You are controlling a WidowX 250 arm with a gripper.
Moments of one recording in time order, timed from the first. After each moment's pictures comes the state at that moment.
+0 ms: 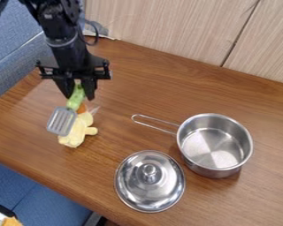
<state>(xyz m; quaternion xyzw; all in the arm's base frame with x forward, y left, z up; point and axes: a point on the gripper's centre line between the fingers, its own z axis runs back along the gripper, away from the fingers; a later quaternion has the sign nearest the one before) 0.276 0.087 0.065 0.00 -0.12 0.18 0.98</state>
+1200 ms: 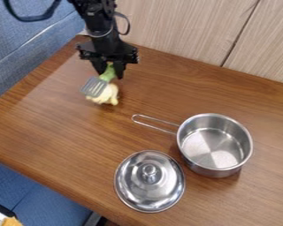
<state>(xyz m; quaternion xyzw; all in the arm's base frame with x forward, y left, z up) 0.376 0.086 0.045 0.01 -0.19 0.12 0.97</state>
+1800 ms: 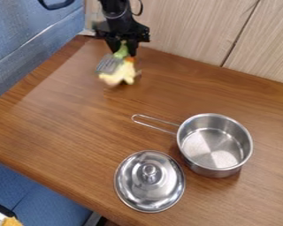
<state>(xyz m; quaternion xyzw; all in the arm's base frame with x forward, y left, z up) 0.434 0.095 0.058 0.02 -0.24 0.11 0.96</state>
